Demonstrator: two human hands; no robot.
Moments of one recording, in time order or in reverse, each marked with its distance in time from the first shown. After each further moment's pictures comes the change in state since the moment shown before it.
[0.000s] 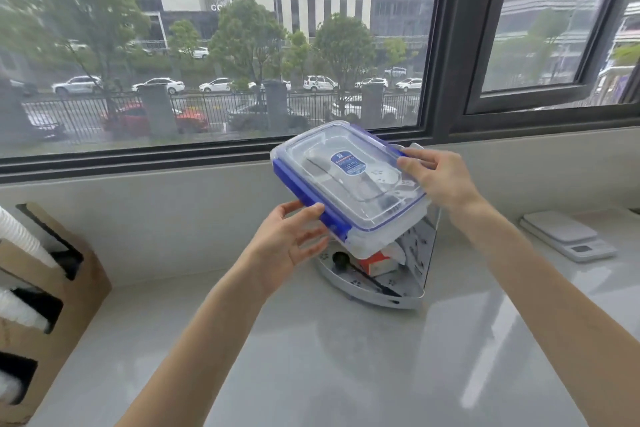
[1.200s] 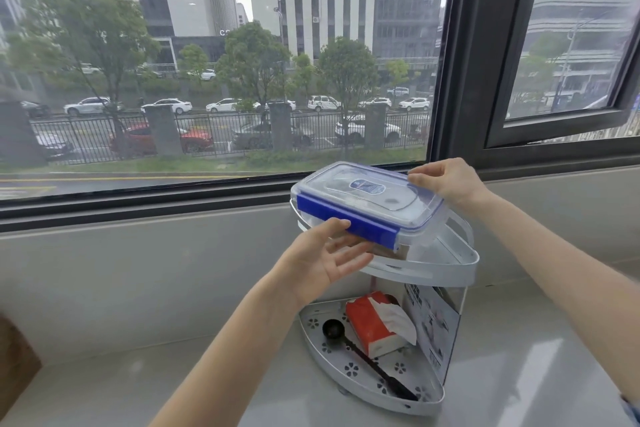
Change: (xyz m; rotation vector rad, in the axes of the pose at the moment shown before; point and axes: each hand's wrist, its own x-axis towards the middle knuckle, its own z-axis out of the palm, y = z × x) left_hand 0.158 0.004 0.051 -0.176 -0.154 -0.145; right_hand 0.189 0.071 -0.014 -0.259 -0.072 0.057
